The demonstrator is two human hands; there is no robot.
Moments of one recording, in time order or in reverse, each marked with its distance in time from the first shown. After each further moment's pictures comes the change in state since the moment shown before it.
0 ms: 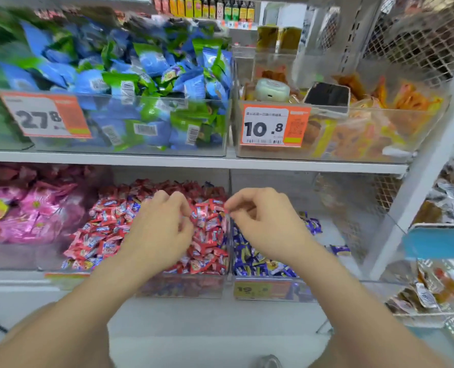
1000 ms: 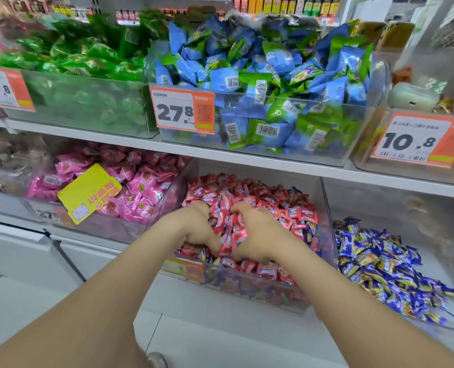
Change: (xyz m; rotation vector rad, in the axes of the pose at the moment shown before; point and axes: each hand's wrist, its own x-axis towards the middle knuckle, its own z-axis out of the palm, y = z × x) left_hand 0.015 -0.108 -0.042 -0.298 -0.594 -0.586; right_hand 0.072 -0.068 0.154 -0.329 -0.469 0.044
